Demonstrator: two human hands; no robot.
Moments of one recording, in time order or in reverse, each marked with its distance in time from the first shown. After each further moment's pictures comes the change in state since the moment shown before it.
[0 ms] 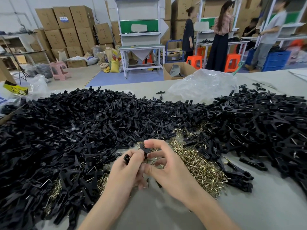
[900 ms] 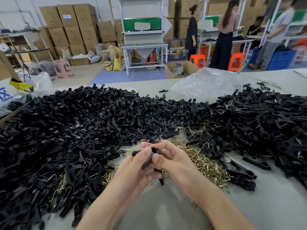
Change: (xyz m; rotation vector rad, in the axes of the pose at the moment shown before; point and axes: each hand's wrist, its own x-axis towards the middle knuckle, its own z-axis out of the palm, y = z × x) left_hand -0.015 0.020 0.008 -0.332 -0.278 -0.133; right_hand 0.006 -0.003 -0.008 0.557 -0.143 0.117
